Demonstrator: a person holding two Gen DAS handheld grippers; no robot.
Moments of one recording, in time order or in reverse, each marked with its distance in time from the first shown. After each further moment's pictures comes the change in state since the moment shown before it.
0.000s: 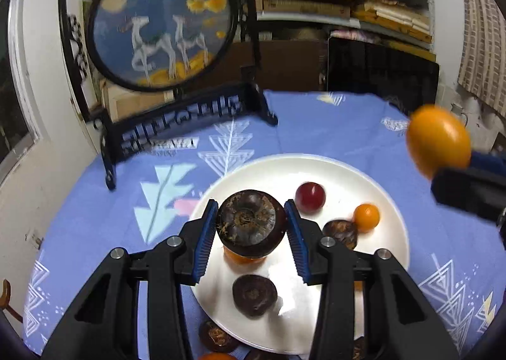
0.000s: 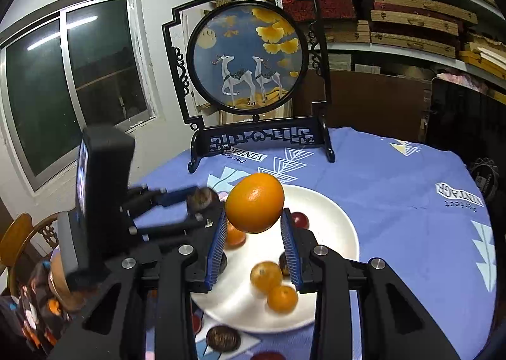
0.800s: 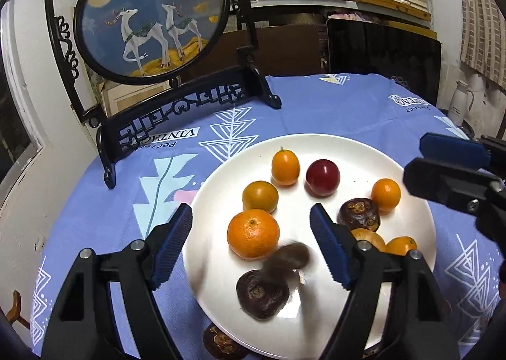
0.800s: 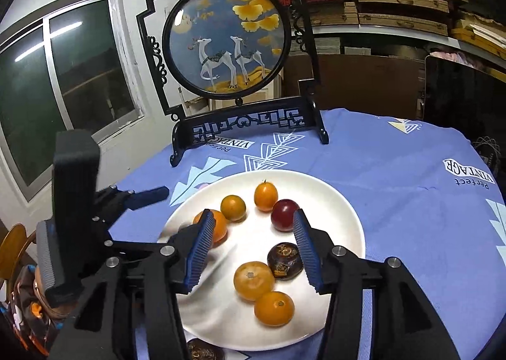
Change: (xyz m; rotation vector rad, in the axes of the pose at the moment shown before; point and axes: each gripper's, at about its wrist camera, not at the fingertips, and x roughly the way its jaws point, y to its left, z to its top) left arm 0.015 -0.007 -0.012 0.061 0.009 0.030; right arm 0.034 -0.018 -0.021 0.068 0.019 -0.032
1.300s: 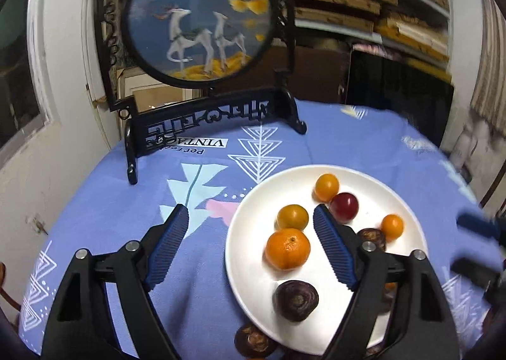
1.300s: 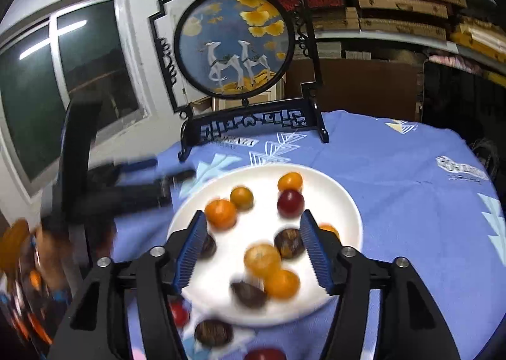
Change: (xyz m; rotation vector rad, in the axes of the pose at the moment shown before) left arm -0.026 0.060 0.009 -0.177 -0.054 -0.023; right arm -0.043 0.014 -0.036 -0.059 -0.009 -0.017
